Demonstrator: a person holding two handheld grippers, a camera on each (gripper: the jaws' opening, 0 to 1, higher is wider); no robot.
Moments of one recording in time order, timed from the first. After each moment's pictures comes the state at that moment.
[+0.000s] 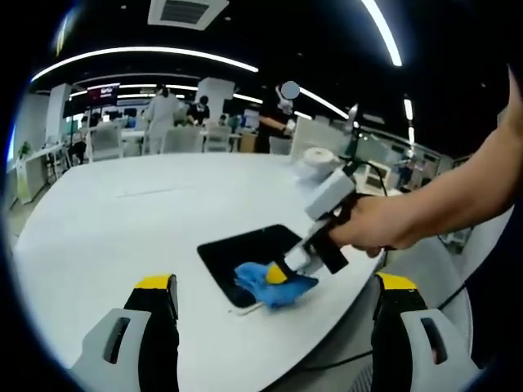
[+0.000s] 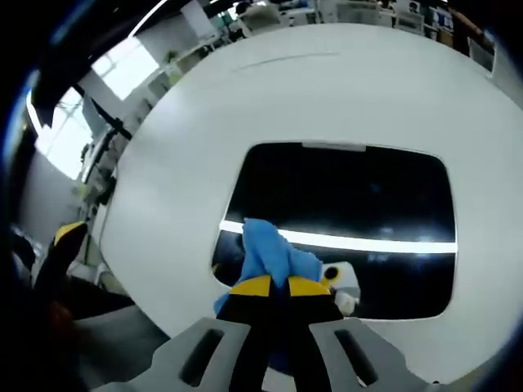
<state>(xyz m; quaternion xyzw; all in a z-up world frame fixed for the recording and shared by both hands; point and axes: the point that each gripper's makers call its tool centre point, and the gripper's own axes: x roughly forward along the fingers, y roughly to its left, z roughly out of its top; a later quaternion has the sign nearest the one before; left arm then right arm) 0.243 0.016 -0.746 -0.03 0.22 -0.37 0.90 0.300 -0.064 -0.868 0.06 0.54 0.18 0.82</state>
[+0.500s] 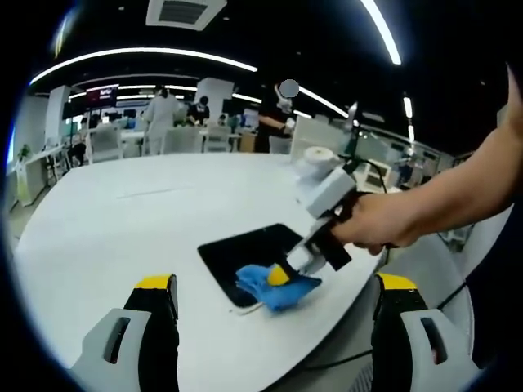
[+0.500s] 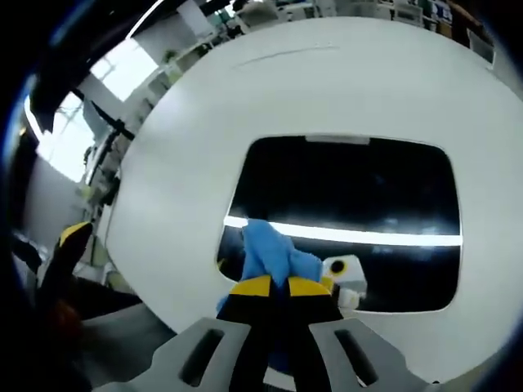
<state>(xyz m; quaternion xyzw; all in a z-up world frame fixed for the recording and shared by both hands) 0.243 0.016 -0.746 -0.02 0.22 -0.37 0.90 0.292 -0.061 -0.867 0.07 0.56 0.19 0.81</state>
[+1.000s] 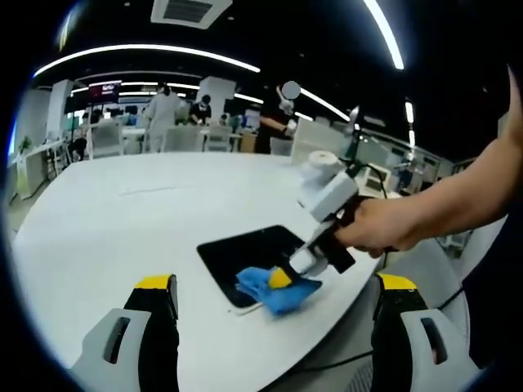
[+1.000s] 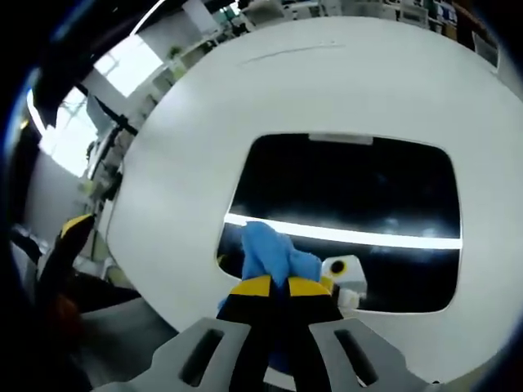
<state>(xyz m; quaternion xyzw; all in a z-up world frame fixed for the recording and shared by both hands) 0.244 0.018 -0.745 -0.04 0.22 -0.36 0.90 0.291 -0.064 -0.868 0.07 0.56 0.20 0.80</state>
